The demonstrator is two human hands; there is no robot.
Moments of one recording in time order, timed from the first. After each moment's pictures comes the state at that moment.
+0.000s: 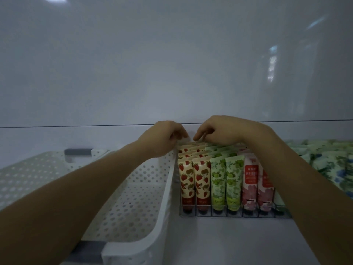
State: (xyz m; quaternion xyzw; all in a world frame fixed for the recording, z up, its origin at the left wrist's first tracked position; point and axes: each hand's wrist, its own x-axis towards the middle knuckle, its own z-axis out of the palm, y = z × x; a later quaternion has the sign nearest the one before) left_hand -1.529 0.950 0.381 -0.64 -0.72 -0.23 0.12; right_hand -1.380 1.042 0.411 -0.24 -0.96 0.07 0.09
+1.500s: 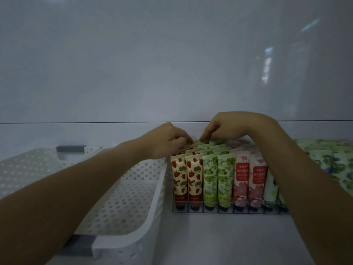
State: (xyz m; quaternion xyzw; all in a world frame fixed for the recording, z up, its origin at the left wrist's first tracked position) left_hand -1.510 0.945 0.382 -0.71 -0.67 -0.19 0.06; right_hand -1.363 1.052 0.421 -0.28 -0.96 0.08 0.05
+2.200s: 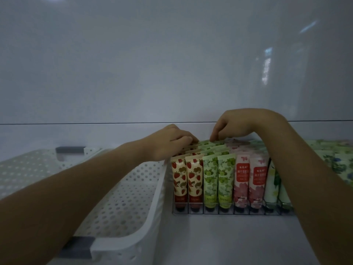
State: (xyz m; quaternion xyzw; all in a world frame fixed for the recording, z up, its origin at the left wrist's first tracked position) left_hand -1.507 0.947 0.380 -0.74 -0.64 -0.21 0.00; right_hand -1.353 1.061 0.428 -0.31 -0.95 0.06 0.03
